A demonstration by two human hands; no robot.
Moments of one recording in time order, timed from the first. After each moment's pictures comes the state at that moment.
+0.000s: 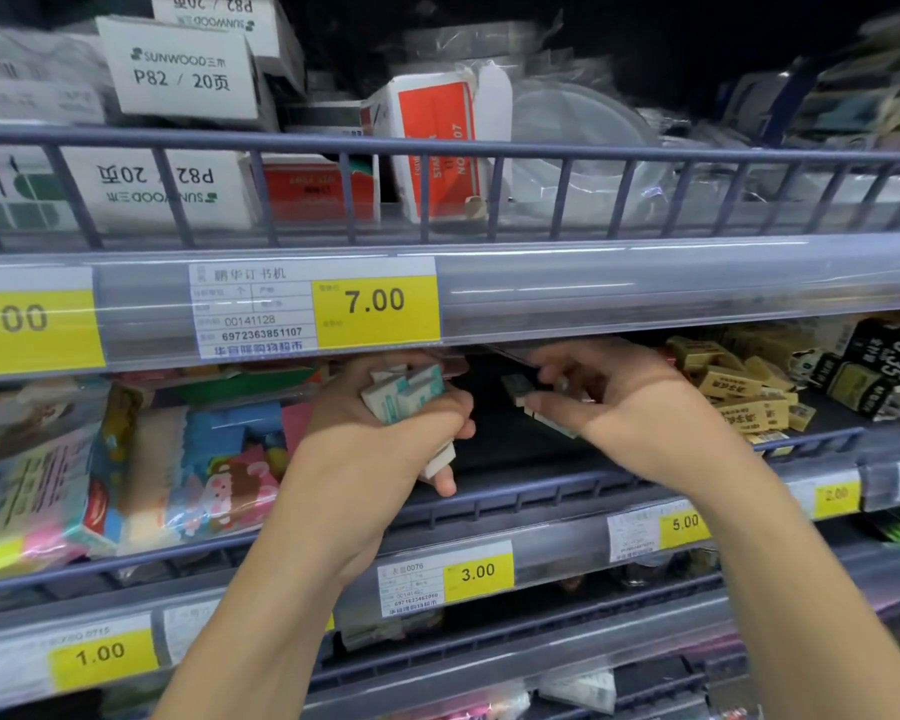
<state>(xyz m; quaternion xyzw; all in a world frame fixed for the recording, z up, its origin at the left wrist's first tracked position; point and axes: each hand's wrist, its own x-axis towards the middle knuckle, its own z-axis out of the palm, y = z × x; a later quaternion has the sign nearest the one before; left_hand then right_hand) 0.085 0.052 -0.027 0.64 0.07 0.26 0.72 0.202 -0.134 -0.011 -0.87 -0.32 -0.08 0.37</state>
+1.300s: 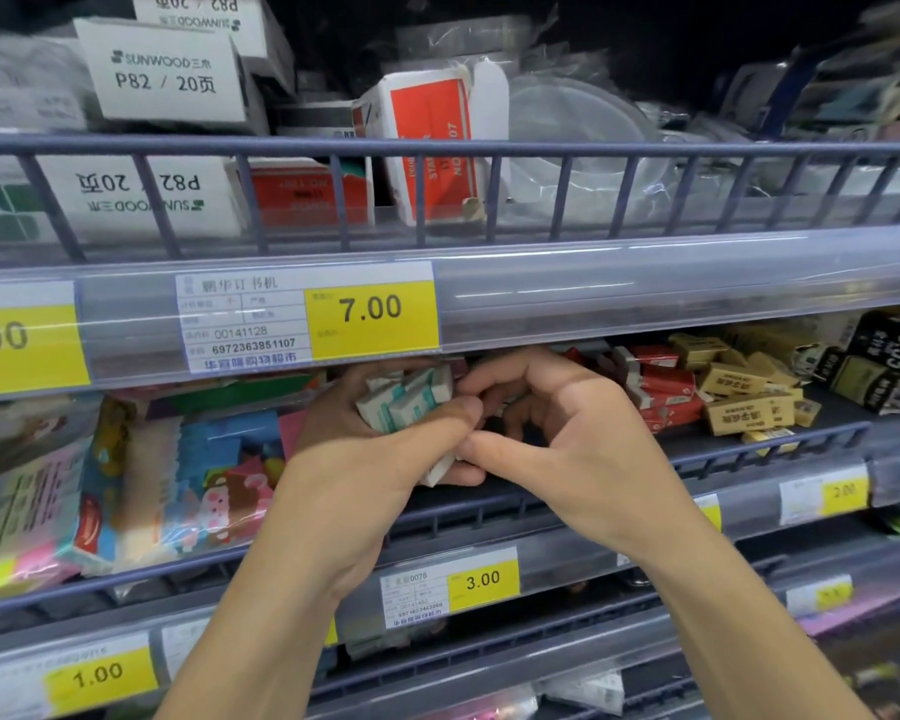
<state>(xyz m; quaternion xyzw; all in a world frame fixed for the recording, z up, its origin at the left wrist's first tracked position) 0.082 0.055 -0.028 0.64 0.06 0.23 0.73 0.153 -0.099 -0.022 -0.70 -0.42 -0.03 0.58</state>
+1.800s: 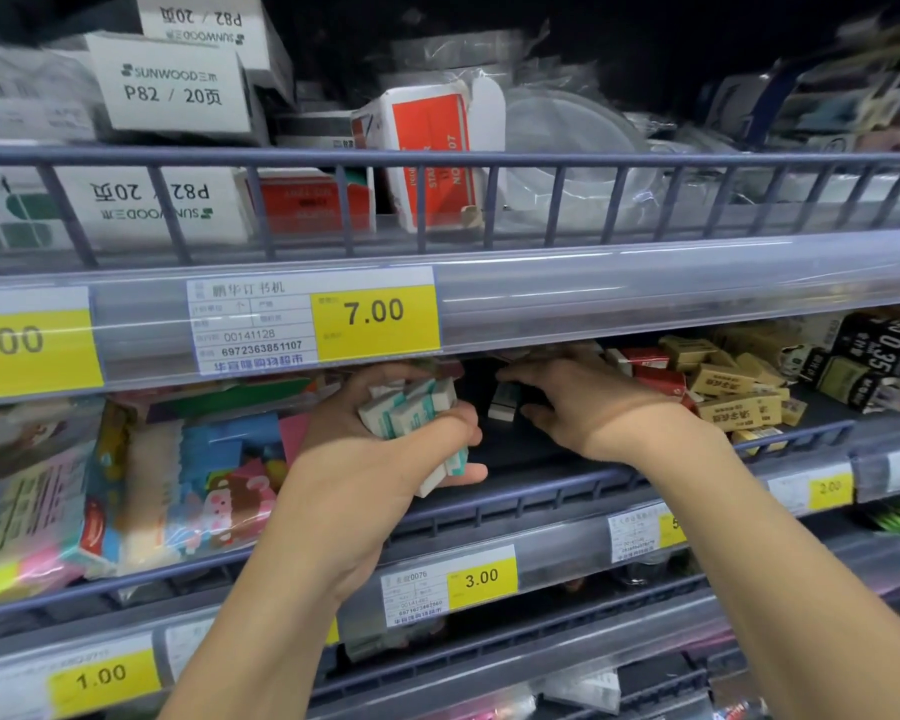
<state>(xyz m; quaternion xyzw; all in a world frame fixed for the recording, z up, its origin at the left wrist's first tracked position) 0.082 0.055 -0.030 0.59 0.04 0.23 0.78 0.233 -0.105 -0.010 -0.94 -0.33 -0.01 0.05</state>
